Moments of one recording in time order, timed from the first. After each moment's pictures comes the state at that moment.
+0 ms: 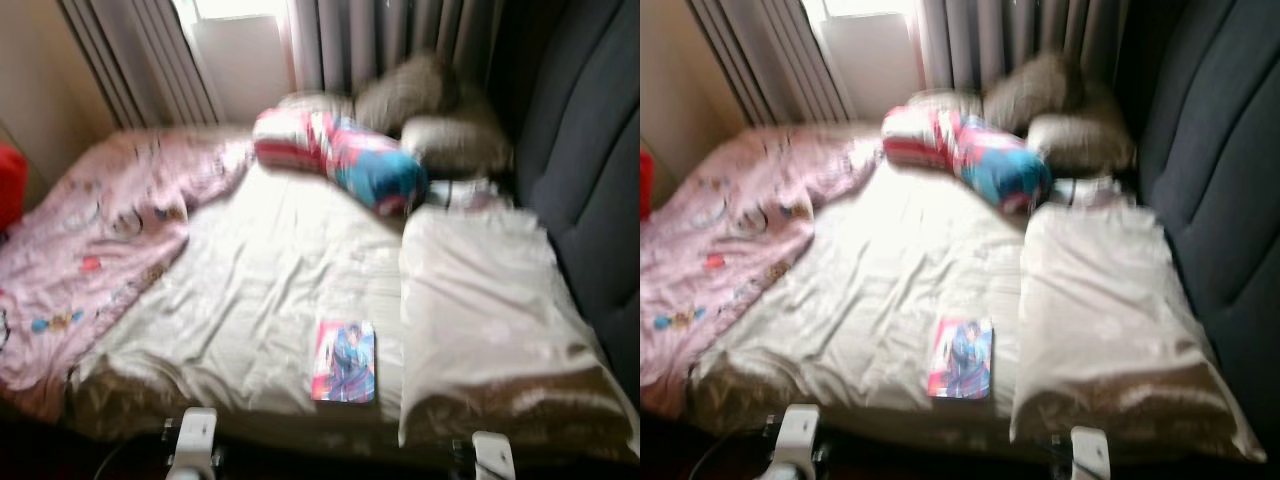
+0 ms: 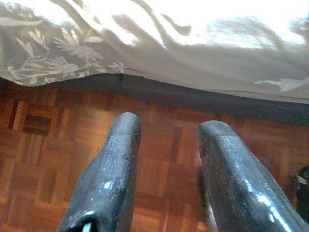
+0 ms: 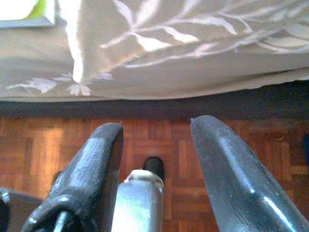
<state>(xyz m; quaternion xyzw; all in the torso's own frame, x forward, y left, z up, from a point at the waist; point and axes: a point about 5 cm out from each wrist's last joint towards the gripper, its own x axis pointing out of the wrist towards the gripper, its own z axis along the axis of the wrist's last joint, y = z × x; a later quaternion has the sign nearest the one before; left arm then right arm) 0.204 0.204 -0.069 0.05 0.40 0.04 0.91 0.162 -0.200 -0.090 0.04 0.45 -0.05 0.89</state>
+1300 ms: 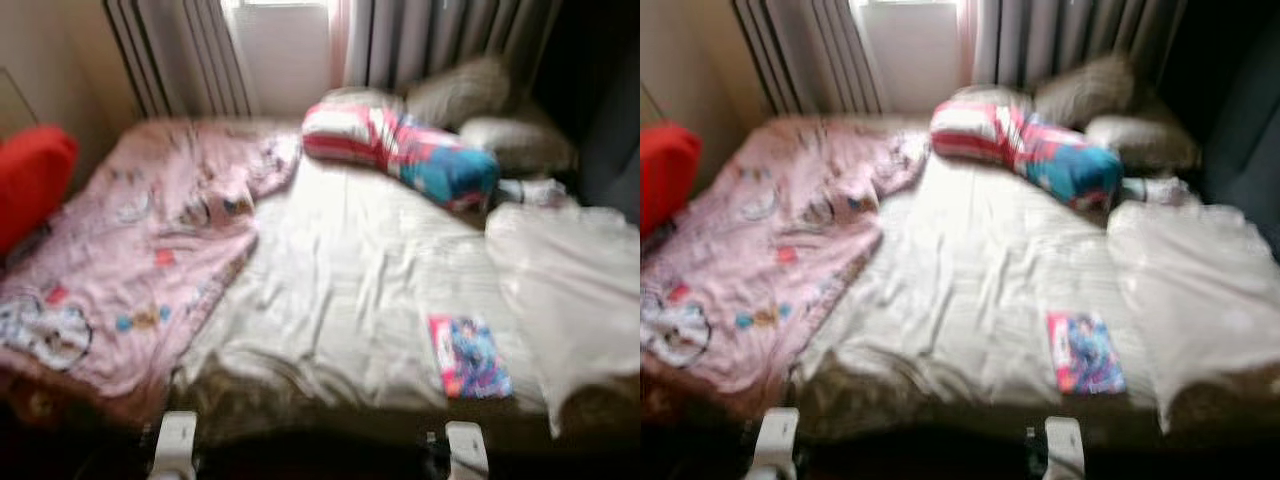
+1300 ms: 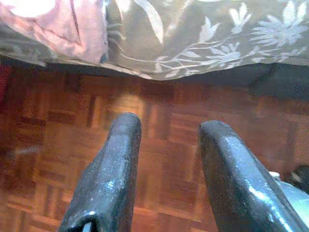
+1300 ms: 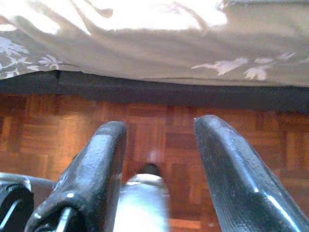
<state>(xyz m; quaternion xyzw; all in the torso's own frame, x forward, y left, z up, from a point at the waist) 0.197 0.224 -0.069 0.05 0.41 0.07 0.91 0.175 -0.185 -0.087 0.02 0.45 -0.02 0.89</state>
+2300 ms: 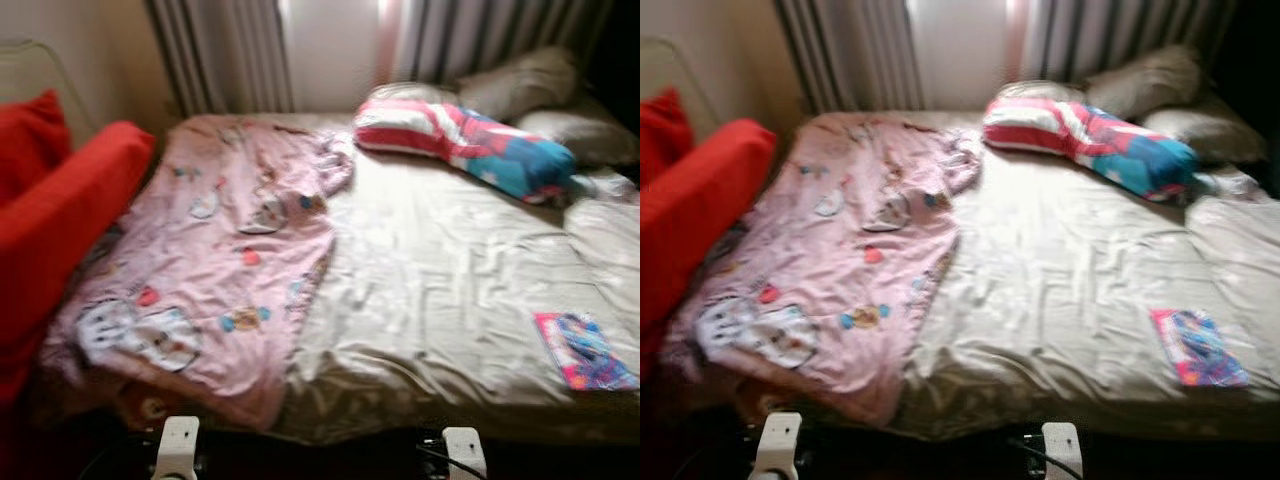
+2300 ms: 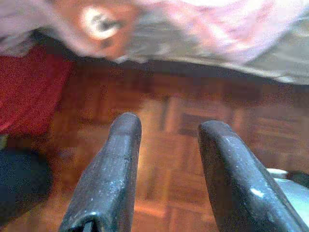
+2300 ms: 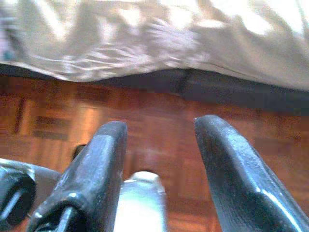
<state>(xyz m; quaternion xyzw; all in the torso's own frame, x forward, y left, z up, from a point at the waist) 0.197 0.223 -0.069 0.05 0.41 0.06 0.91 0.176 -0.183 -0.087 0.00 0.45 0.00 0.89</state>
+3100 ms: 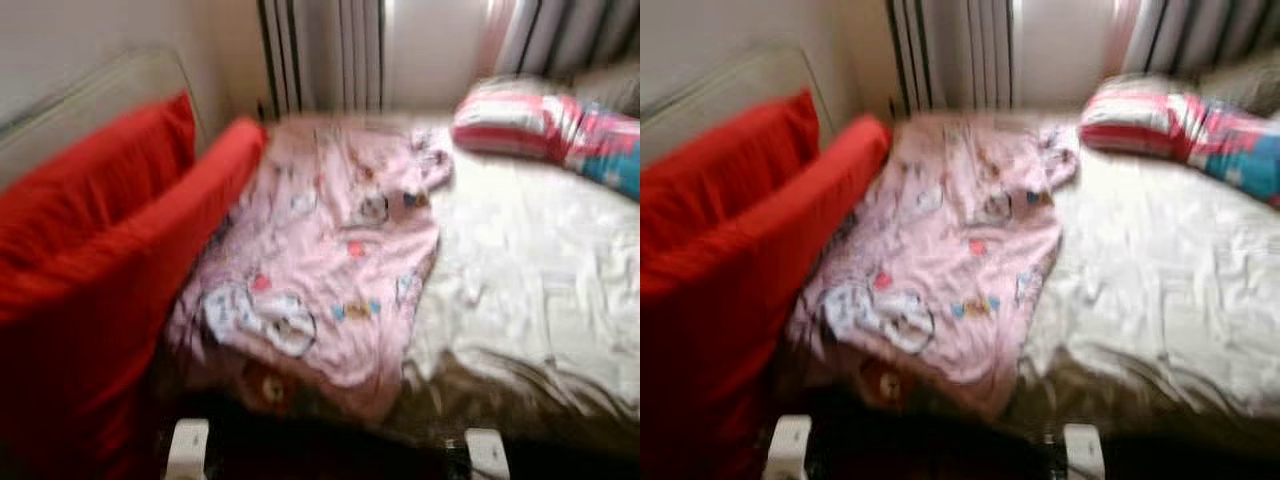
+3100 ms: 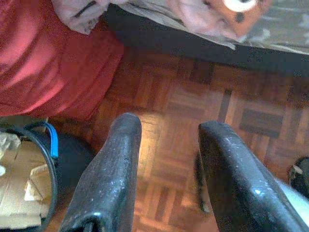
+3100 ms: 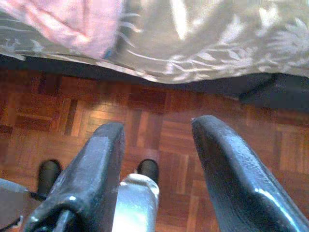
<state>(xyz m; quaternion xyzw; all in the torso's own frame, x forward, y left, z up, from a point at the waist) 0.195 0.213 -0.073 0.04 0.42 0.05 0.91 0.170 -0.196 -0.087 0.01 0.45 -0.02 0.89</state>
